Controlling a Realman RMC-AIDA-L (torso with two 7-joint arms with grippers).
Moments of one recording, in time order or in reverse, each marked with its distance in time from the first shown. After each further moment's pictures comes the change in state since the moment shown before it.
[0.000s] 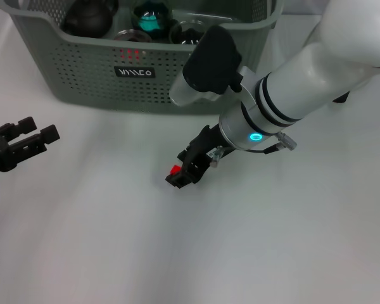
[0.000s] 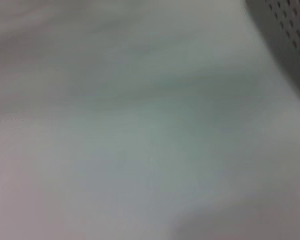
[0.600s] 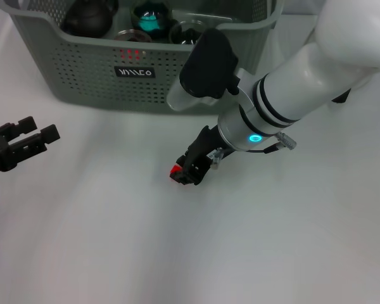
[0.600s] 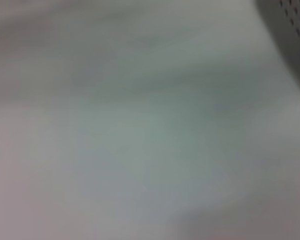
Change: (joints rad) left arm -0.001 0.000 0.000 0.000 0.000 0.000 -0.002; right arm 0.002 0.003 -0.009 -0.017 -0.034 -0.005 0.003
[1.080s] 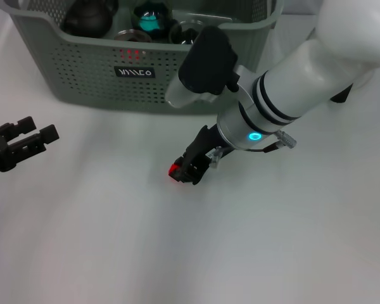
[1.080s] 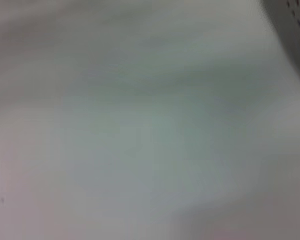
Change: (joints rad) left arm 0.001 0.002 0.000 0.000 0.000 0.000 0.001; right arm -0.003 -0.008 0.007 -0.027 -0.003 -0.026 0.023
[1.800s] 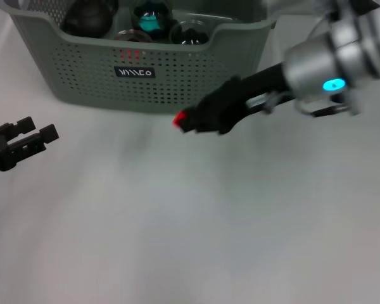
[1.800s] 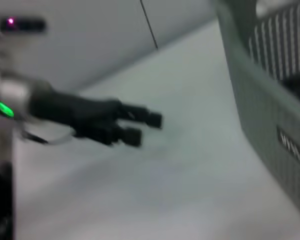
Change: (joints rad) left arm -0.001 -0.002 -0.001 0.000 0.000 -0.010 -0.001; right arm -0.314 -0.040 0.580 -0.438 -0.099 -0.426 -0.100
